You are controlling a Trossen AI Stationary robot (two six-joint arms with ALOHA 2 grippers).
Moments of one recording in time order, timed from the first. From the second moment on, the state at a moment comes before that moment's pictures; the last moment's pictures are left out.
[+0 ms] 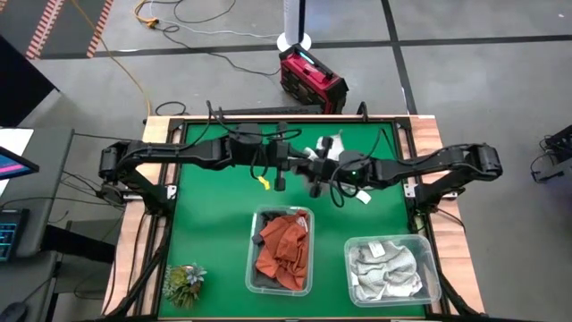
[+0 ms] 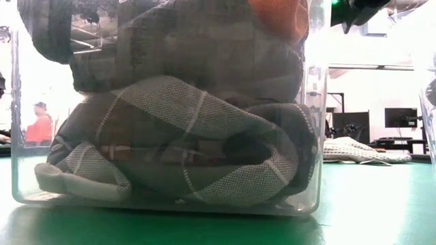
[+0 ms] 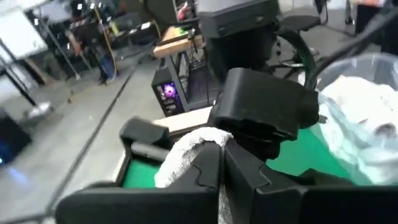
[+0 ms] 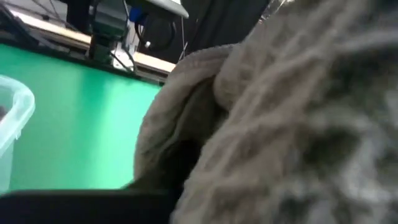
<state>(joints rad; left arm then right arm) 0.13 1.54 1.30 0.12 0.07 0.30 -0.03 1.39 0.81 0.39 0.34 -0.40</state>
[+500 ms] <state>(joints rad) 0.12 1.45 1.30 -0.08 0.05 0.24 0.01 1.11 0.81 -0.10 0.34 -0.23</state>
